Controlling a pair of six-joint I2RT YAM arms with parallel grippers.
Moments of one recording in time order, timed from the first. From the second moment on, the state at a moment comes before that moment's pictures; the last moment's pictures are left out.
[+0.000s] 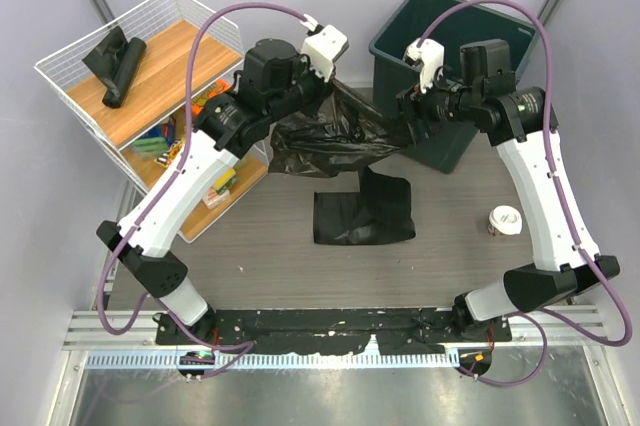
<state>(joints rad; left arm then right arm) -0.72 1.62 2.01 -0.67 0.01 0.15 0.28 1.45 1.87 -1.08 -0.47 -0.30</state>
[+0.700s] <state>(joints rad) -0.75 1.69 2.02 -0.68 0.19 0.10 0.43 1.62 1.96 -1.02 -0.51 -0.31</state>
